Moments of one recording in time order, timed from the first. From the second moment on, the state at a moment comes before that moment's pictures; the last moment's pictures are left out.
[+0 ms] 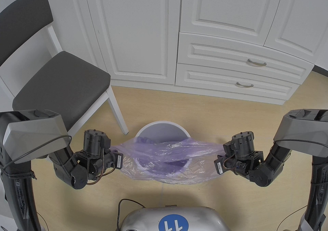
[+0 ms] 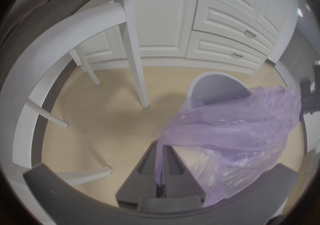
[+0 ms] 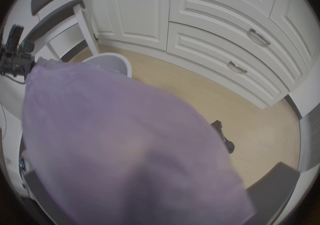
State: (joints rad) left arm -0.35 2.24 -0.66 -0.99 0.16 -0.05; right arm 0.45 2.25 -0.69 -0.96 -0.22 -0.10
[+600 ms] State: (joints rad) left arm -0.32 2.12 -0.53 -0.93 0.05 0.09; right arm 0.43 2.17 -0.56 -0.96 -0.19 -0.24
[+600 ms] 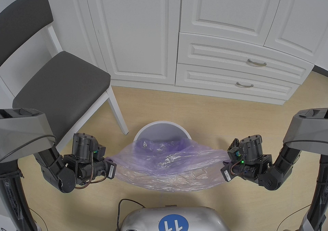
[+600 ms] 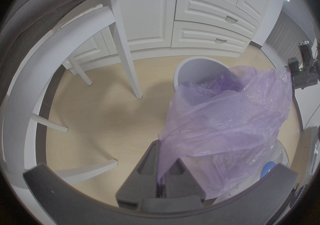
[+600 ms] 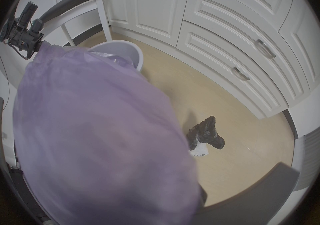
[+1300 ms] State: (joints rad) left arm -0.33 2.38 -0.63 -1.26 0.10 0.02; right arm 0.47 2.32 -0.80 -1.06 -0.20 0.08
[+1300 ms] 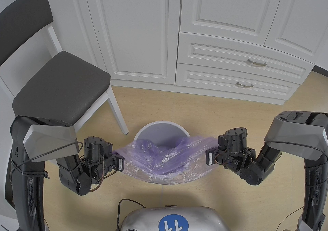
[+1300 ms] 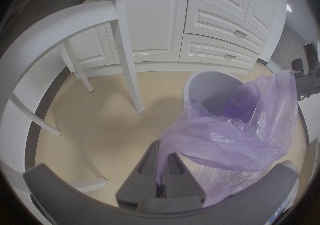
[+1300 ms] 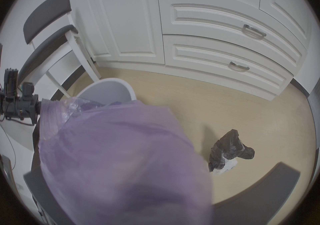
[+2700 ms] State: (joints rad) left arm -0.27 2.38 -0.67 -1.24 0.09 0.02; right arm 0.15 2.21 -0.62 -1.16 0.57 0.09
